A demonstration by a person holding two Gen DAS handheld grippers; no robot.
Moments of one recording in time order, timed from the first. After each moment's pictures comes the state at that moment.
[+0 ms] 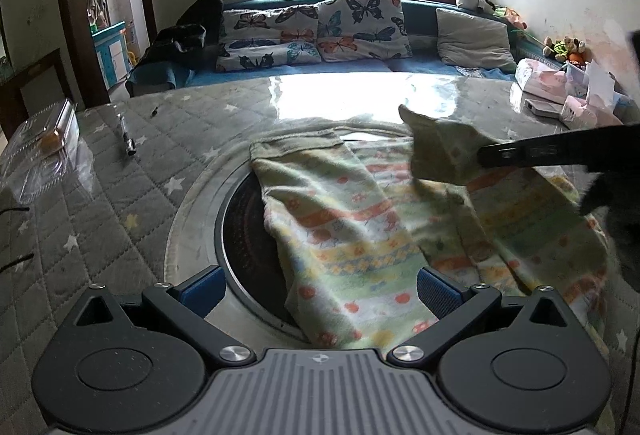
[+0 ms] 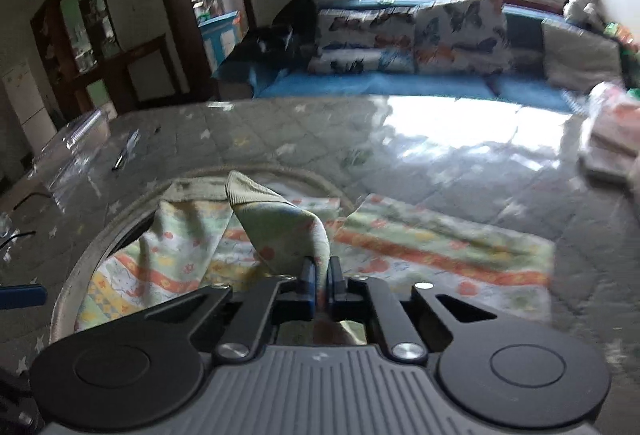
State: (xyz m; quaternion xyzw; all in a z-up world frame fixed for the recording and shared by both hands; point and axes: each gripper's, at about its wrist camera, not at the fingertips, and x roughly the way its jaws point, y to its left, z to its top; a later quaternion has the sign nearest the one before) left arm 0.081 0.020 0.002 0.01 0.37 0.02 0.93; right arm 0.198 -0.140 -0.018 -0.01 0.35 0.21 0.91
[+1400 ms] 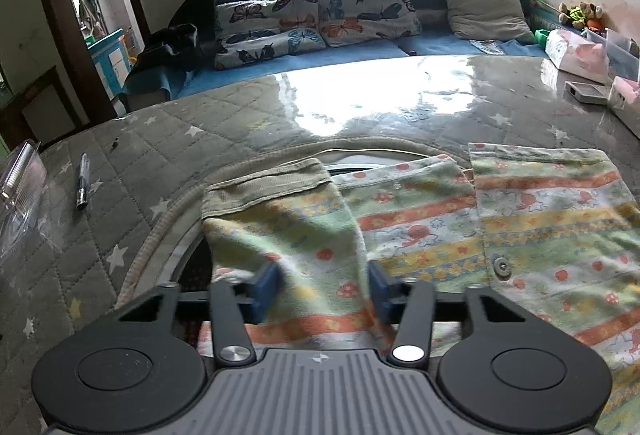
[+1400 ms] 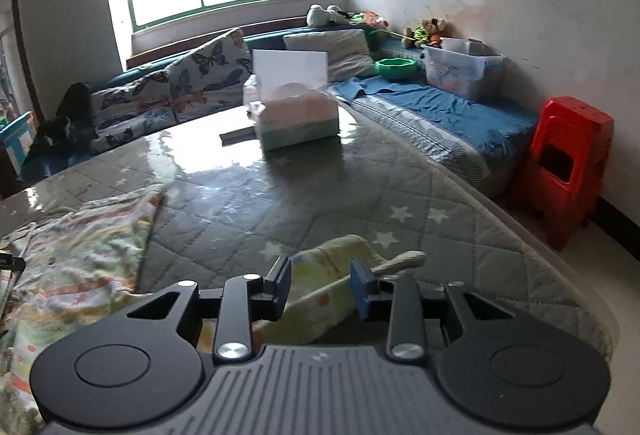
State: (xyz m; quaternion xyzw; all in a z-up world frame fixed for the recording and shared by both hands) left arm 0.190 -0.008 -0.028 0.06 0.40 0.04 0.92; right arm 0.018 -0.352 -0.009 0.09 0.31 -0.11 0.94
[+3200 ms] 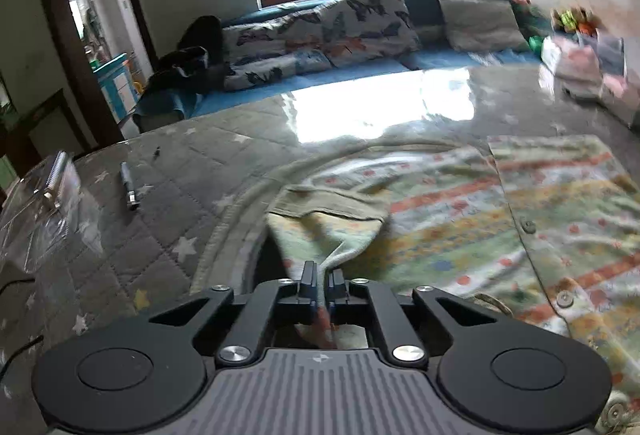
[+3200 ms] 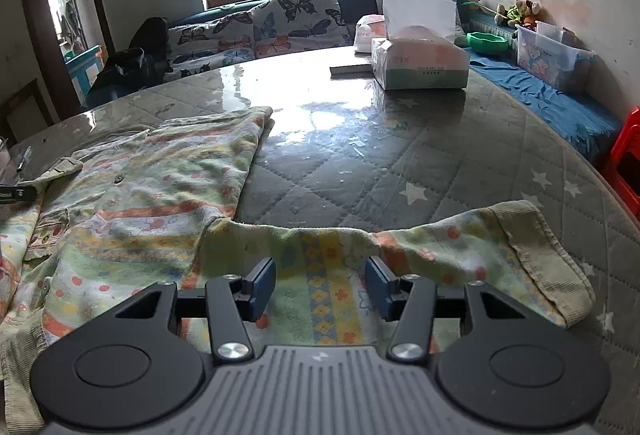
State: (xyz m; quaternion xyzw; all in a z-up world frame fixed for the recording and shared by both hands) left arm 0.141 0.042 -0.014 0.07 0.36 0.03 0.93; right arm 0.048 -0.290 -0.042 0.05 0.37 0.01 0.93
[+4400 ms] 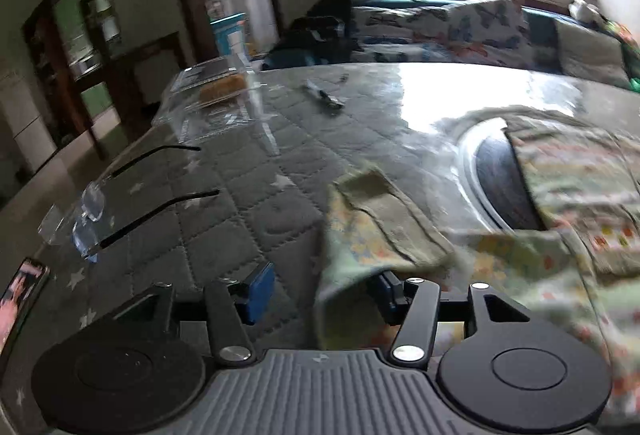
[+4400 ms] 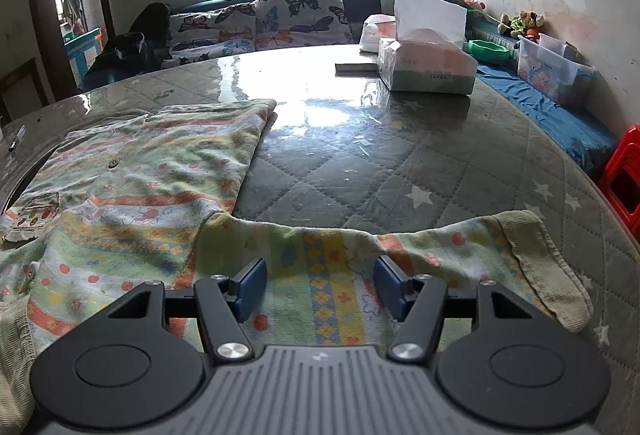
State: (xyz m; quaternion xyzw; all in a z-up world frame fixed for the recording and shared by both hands) left arm 0.032 0.161 -0.022 0.01 0.35 0.20 0.91; right arm 0.052 -0.280 -0.045 0.02 0.38 0.00 0.93
